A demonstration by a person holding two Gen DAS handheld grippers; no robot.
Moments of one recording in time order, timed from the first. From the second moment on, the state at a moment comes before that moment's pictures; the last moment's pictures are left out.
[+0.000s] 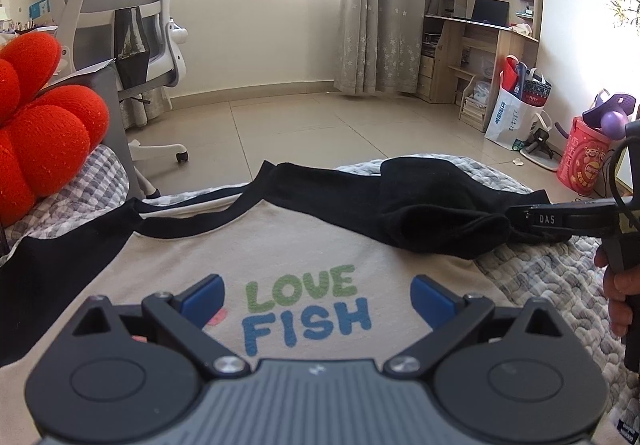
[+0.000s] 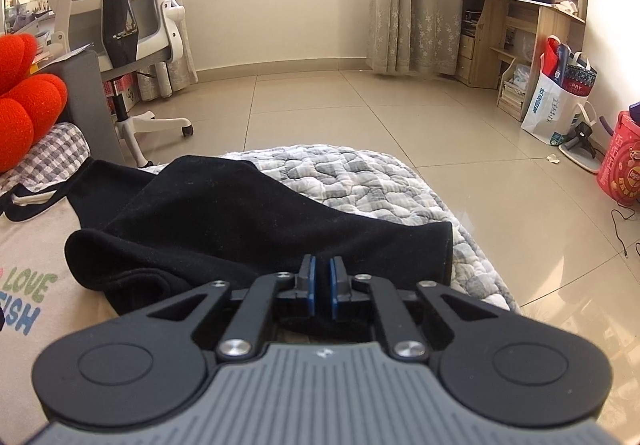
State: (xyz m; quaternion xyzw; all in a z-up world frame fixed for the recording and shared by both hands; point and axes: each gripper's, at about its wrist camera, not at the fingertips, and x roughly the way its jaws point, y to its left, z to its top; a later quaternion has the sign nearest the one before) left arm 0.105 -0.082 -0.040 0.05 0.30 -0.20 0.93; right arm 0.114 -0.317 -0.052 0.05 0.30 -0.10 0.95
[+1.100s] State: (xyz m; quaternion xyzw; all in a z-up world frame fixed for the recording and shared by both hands) left arm 0.113 -0.005 -0.056 -0.12 0.30 -0.27 0.91; right arm 0.115 -0.243 -0.026 0.23 0.23 0.22 0.92
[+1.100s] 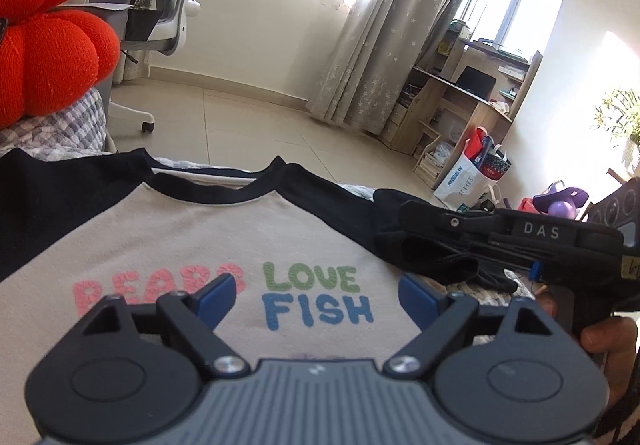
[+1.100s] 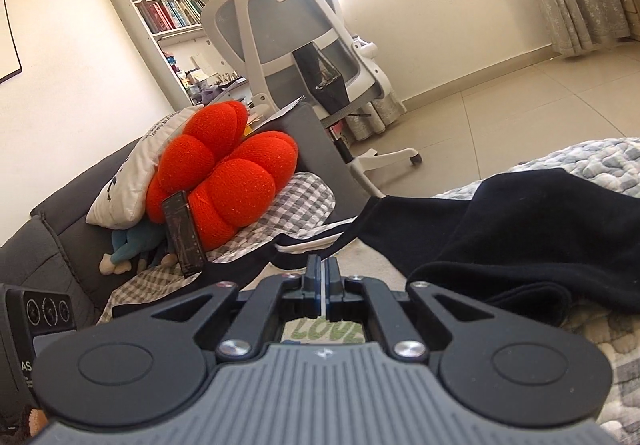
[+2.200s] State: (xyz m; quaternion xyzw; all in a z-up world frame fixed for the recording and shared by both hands) left arm 0.116 0.000 -0.064 -0.14 0.31 -0.28 0.90; right arm 0.074 -0.354 -0.054 0.35 0.27 -0.18 0.88
